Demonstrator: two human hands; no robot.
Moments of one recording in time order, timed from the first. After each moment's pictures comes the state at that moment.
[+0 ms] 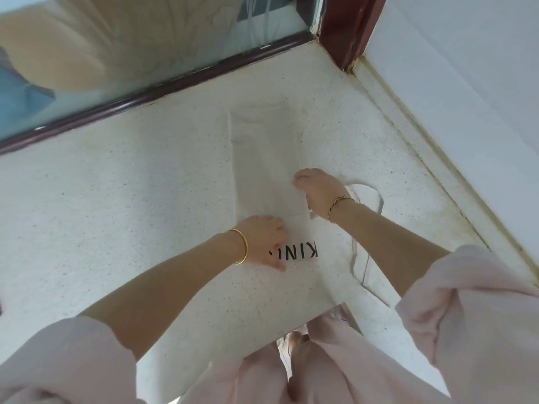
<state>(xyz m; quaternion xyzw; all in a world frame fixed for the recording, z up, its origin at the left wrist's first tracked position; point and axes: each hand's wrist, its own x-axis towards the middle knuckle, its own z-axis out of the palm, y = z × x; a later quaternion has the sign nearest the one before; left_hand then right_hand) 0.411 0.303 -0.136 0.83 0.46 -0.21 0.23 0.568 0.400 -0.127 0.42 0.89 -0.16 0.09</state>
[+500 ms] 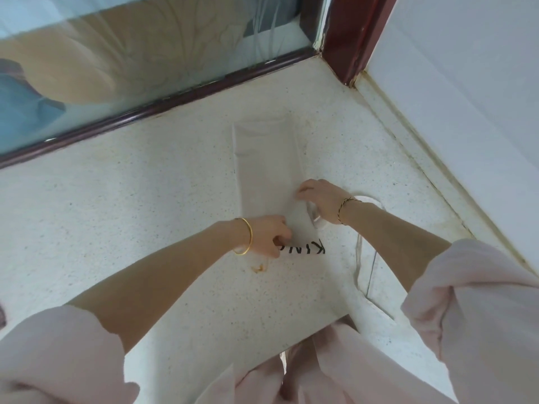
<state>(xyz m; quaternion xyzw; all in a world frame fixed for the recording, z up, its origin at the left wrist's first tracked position) 0.401 0.331 -0.112 0.77 0.47 -0.13 0.40 0.574 0.421 -0.128 0.37 0.89 -0.19 0.17</state>
